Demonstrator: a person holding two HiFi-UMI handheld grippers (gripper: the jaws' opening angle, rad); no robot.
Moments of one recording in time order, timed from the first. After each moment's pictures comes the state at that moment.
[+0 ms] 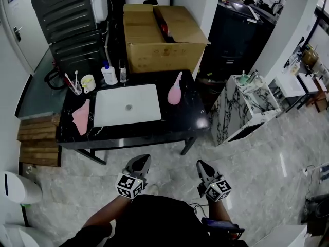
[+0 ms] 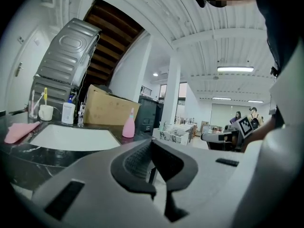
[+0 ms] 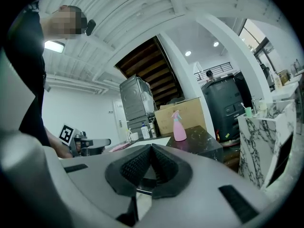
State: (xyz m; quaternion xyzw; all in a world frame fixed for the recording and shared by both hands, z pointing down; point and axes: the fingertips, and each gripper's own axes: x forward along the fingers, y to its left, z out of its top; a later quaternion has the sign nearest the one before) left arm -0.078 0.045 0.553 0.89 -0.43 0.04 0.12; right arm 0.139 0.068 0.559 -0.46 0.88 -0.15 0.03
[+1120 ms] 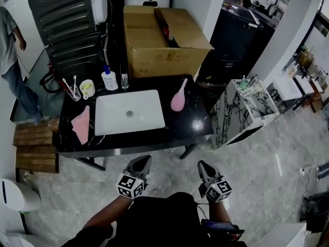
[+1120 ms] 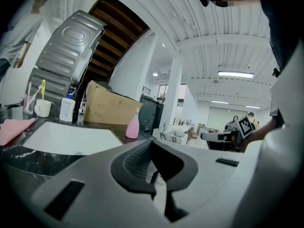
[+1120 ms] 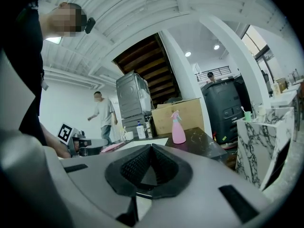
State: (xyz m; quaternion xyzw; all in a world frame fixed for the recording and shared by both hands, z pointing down) left arm -0.109 0.002 0.561 0.90 -0.41 0.03 0.14; right arm 0.107 0.031 0.551 -0.48 0.87 -0.15 0.02
